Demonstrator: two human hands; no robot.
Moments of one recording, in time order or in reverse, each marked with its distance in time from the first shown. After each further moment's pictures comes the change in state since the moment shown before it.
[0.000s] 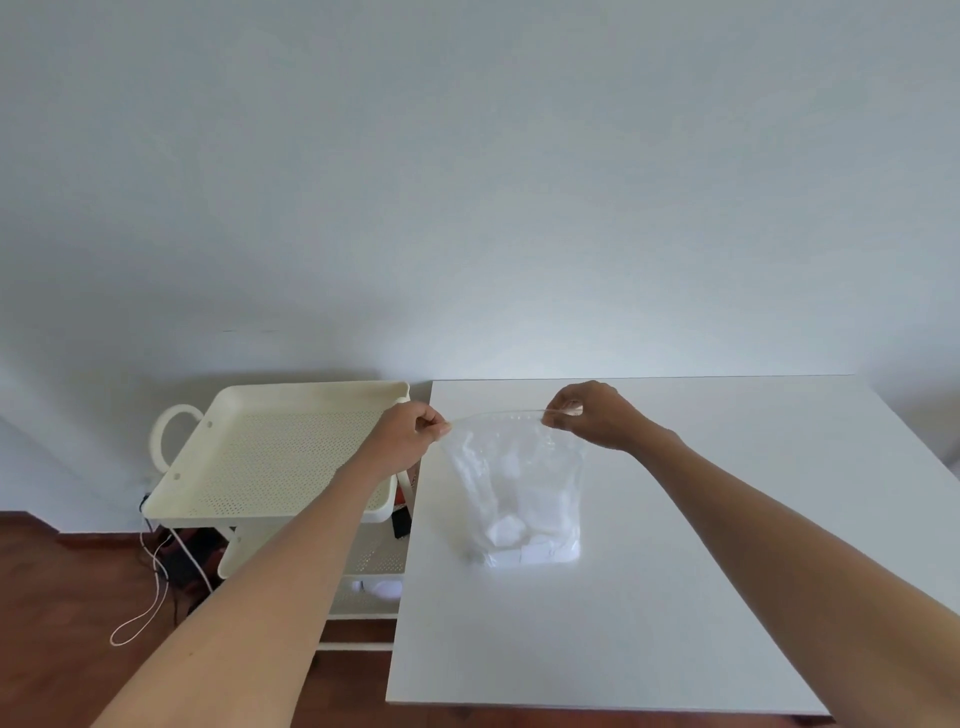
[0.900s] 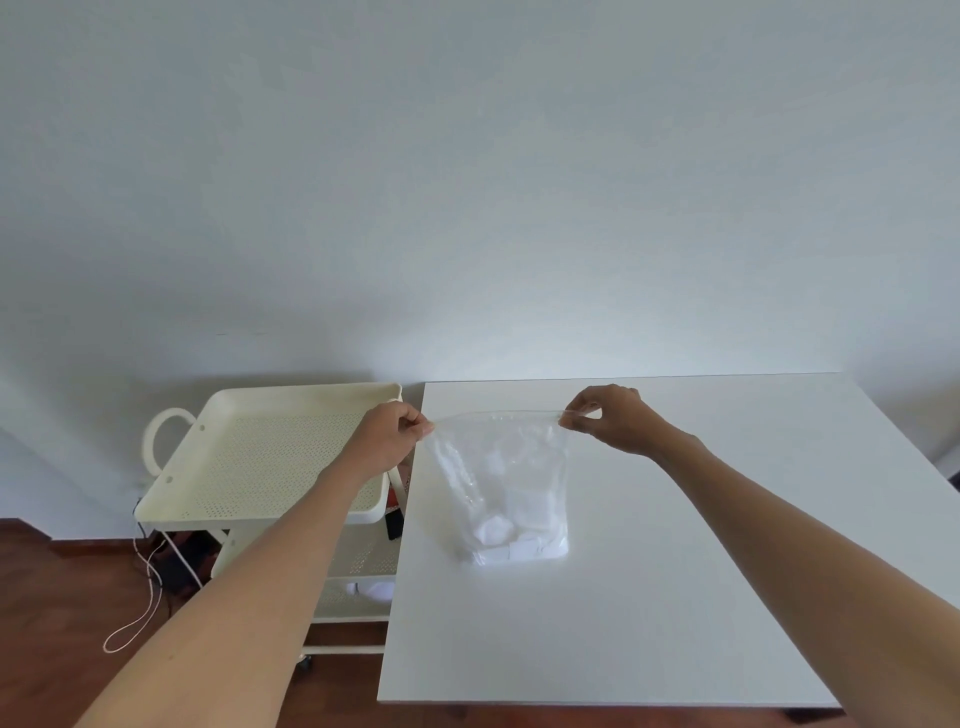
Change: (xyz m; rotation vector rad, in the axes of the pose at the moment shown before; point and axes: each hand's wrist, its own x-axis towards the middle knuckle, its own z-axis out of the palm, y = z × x) left_hand -0.007 0.003 -0.004 0.004 0.034 -0.016; right_hand -0.022 0.029 -0.017 -0.025 0.054 0.000
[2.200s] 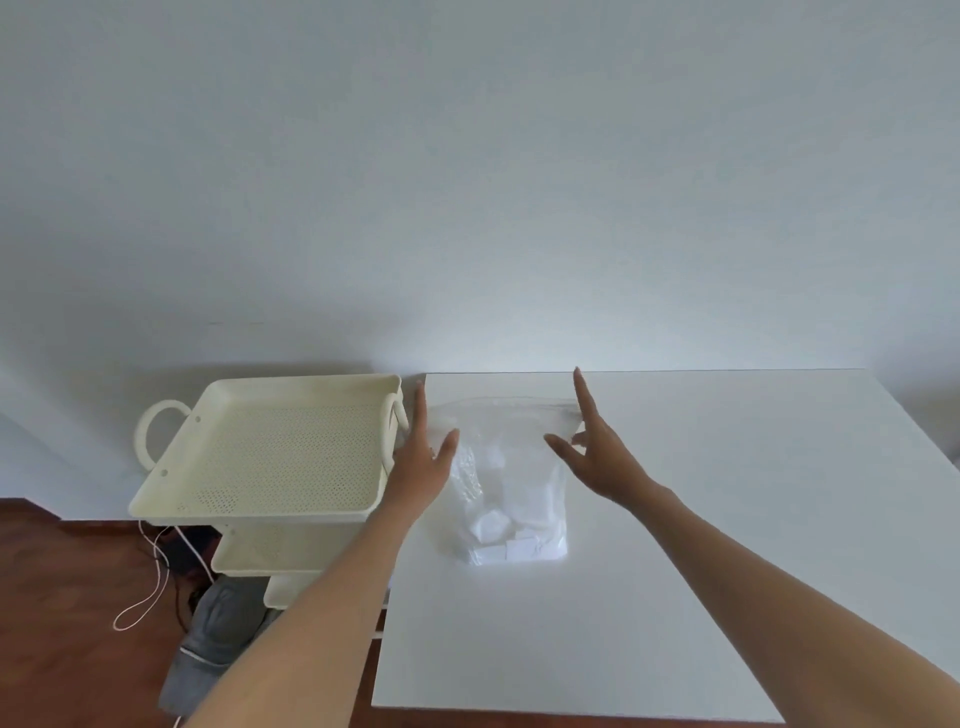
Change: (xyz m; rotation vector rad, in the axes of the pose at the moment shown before) left_hand -0.009 0.005 0.070 -0.117 0.108 -0.028; right_hand -0.001 0.018 0.063 0.204 0.075 -0.040
